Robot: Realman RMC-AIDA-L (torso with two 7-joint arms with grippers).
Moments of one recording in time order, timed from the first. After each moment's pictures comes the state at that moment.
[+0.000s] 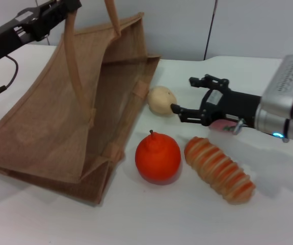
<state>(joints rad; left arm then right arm) -0.60 -1.92 0.51 0.38 -1.62 -1.68 1.71 0.89 2.03 0.44 -0.03 -2.84 -1.04 0.69</state>
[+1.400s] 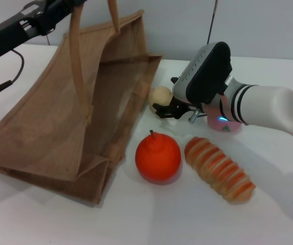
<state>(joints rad) -0.62 -1.92 0.51 0.39 -1.63 -1.70 1.71 1.07 2.04 0.37 0.31 -2.85 -0.23 0.68</state>
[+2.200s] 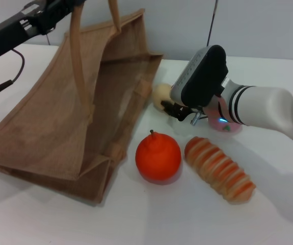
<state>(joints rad) -0.62 -1.92 0.51 0.39 -1.63 -1.70 1.70 1.09 2.04 0.33 0.34 -2.84 -0.14 0.69</state>
